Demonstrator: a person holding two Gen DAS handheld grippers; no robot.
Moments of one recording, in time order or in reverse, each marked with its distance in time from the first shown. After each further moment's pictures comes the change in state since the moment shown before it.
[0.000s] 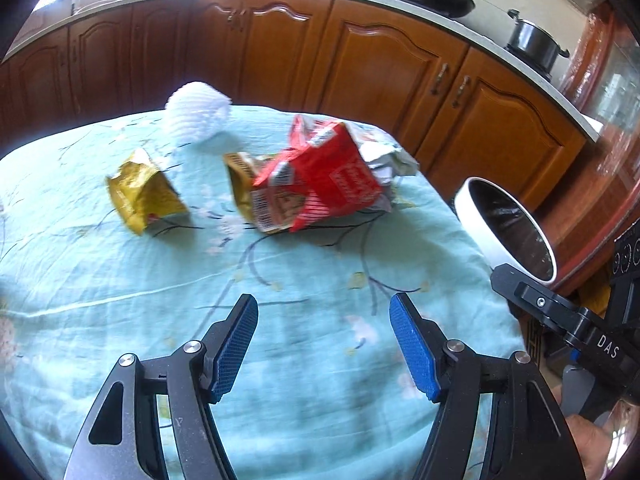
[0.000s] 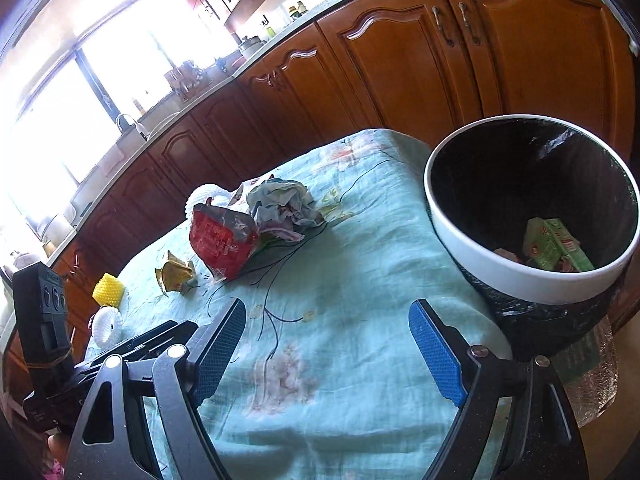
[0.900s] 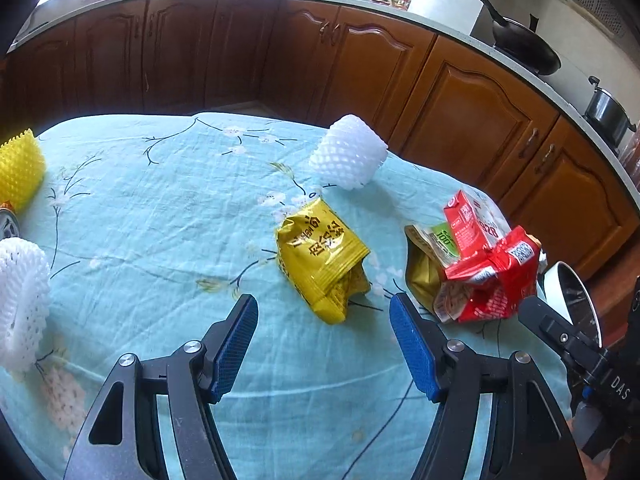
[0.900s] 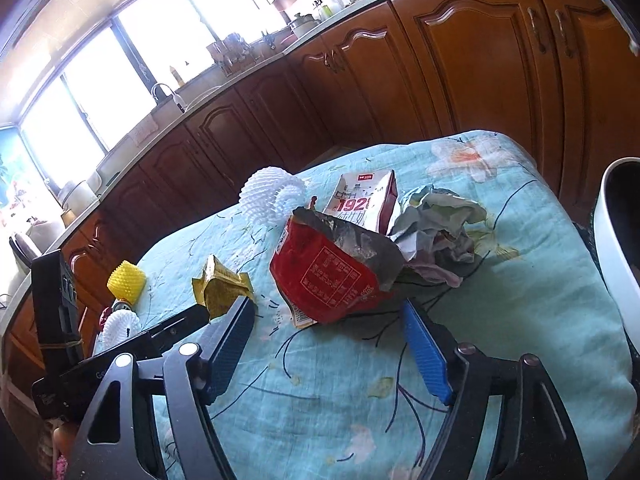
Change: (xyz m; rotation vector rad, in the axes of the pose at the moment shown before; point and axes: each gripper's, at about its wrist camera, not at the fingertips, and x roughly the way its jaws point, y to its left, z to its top) left arm 0.001 0.111 0.043 -0.181 -0.066 0.135; right arm 0.088 0.087 0.025 -0.109 0.038 0.094
